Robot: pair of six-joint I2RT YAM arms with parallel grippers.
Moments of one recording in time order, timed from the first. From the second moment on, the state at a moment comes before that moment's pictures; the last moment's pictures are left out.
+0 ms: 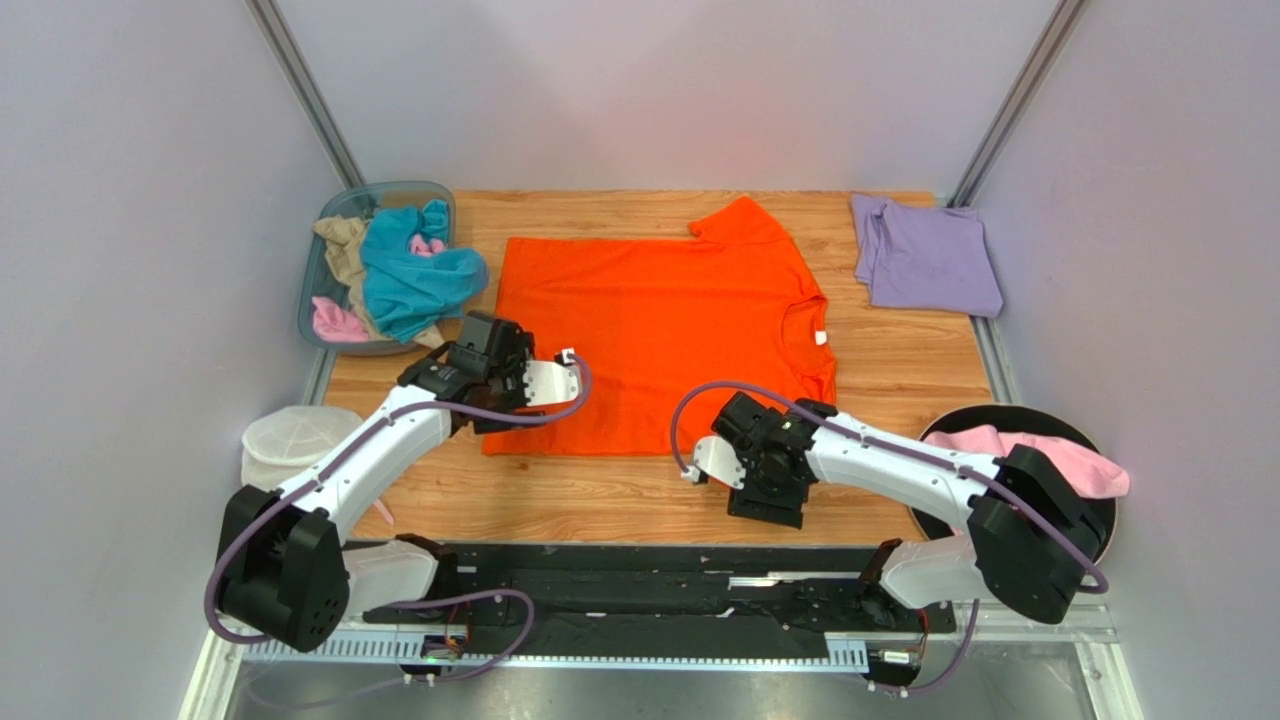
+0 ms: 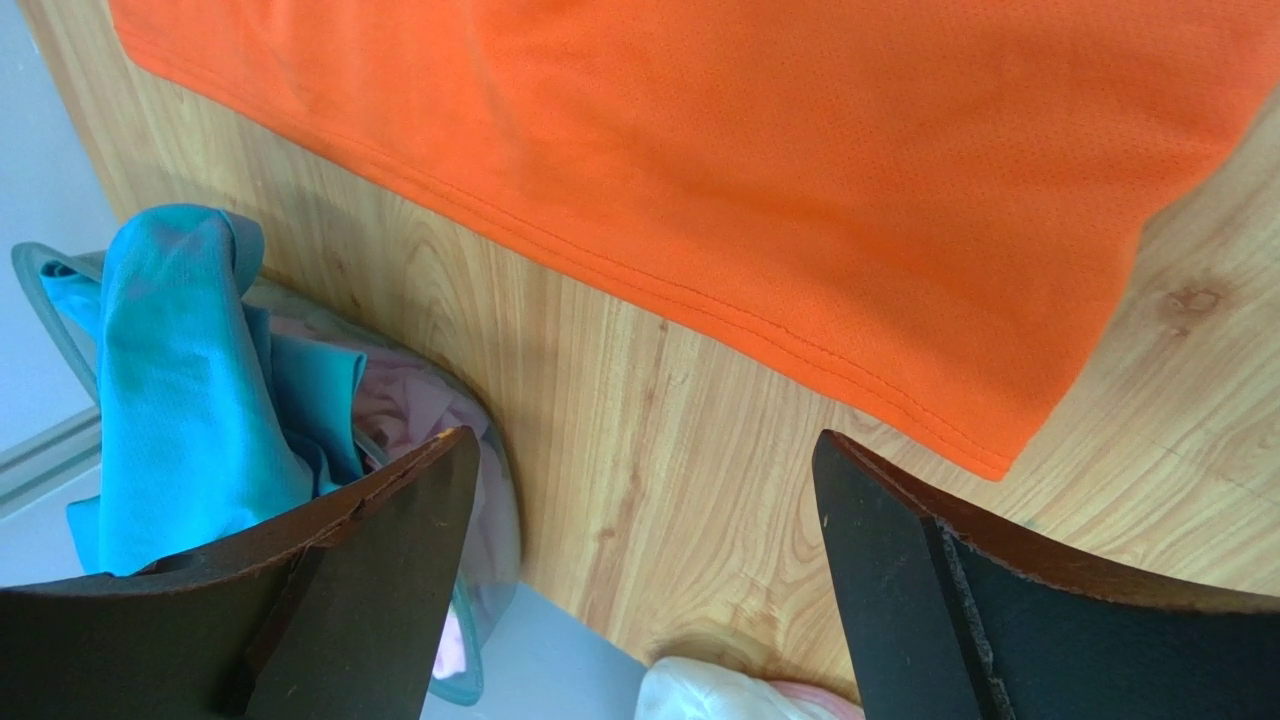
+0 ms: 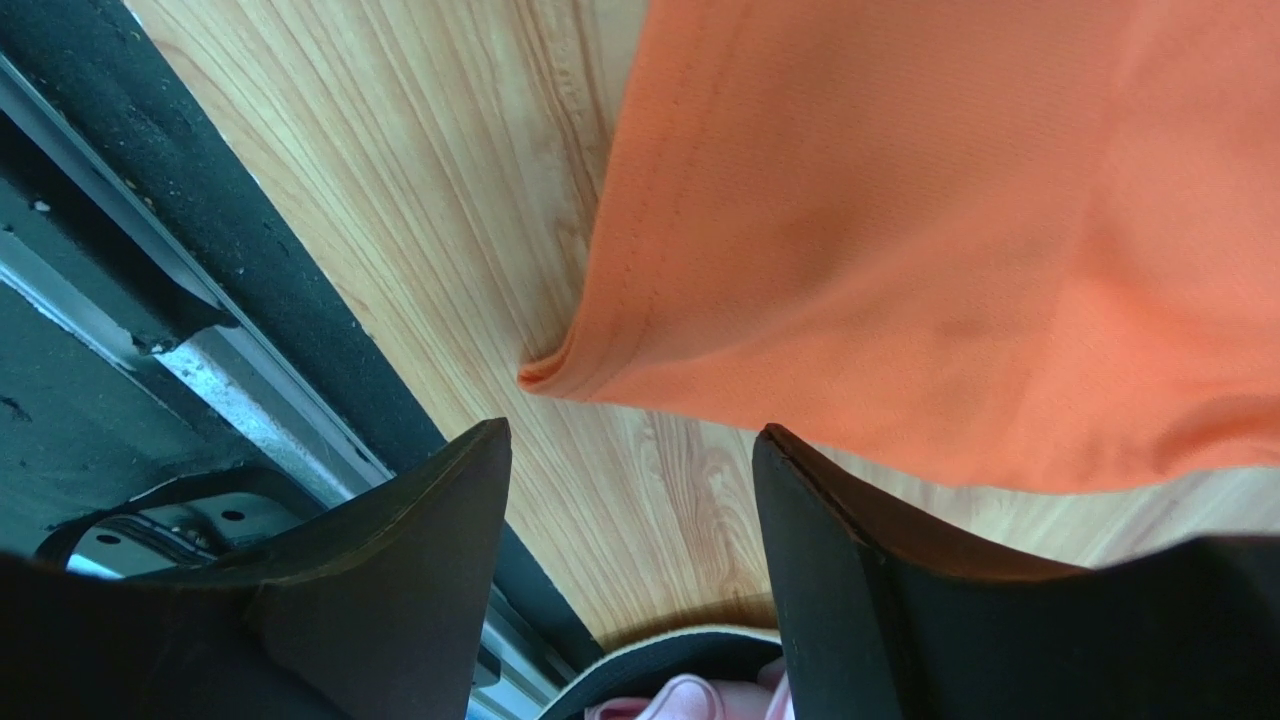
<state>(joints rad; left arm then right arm) -0.38 1.20 0.80 -0.58 -0.07 1.10 0.87 1.33 0.77 -0.91 0.06 -0.51</state>
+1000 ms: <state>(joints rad) -0.38 1.25 0.75 -0.53 -0.11 1.13 0.90 1.37 0.68 -0.78 -0.01 -0.53</state>
